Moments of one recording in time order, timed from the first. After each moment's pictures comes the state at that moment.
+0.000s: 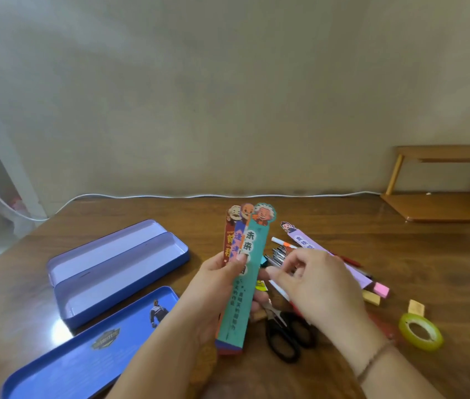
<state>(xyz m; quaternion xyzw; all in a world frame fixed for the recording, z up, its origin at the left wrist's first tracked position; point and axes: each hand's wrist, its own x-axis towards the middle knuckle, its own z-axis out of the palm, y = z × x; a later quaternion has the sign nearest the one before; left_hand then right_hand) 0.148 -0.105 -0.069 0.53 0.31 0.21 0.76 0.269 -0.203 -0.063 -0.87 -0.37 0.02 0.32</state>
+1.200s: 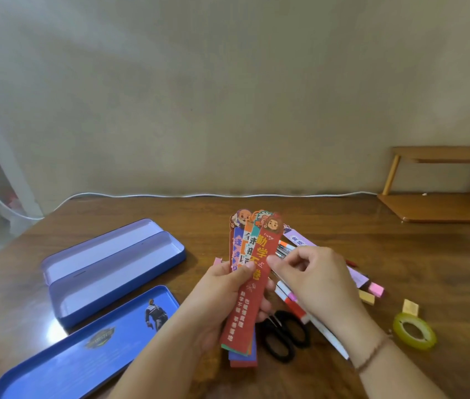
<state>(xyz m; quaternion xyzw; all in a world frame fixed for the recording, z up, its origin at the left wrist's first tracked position) 0.151 -0.115 -0.071 0.52 0.31 0.16 0.78 0.282 -0.203 -0.070 -0.83 -0.36 0.06 0.43</state>
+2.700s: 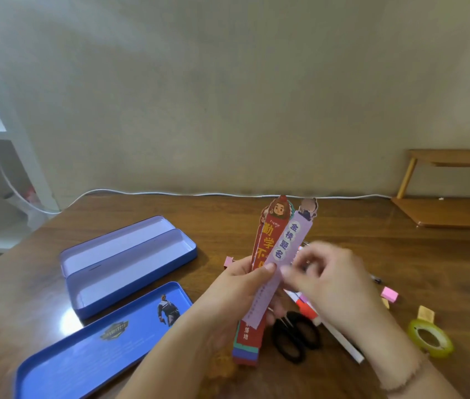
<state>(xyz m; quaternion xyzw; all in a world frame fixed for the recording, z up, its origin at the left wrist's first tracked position) 0.147 -0.117 -0.069 0.56 0.23 0.16 0.78 0.271 -0.216 -0.056 -0.80 -0.43 0.02 0.42</state>
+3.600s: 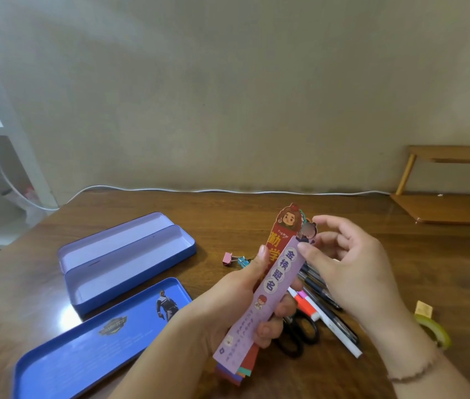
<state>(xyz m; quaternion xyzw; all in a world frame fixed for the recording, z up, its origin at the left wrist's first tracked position) 0.149 -0.113 -0.071 0.47 0.15 -0.04 0.87 0.286 -0.220 -0.056 -0.73 -0.39 0.05 0.56</state>
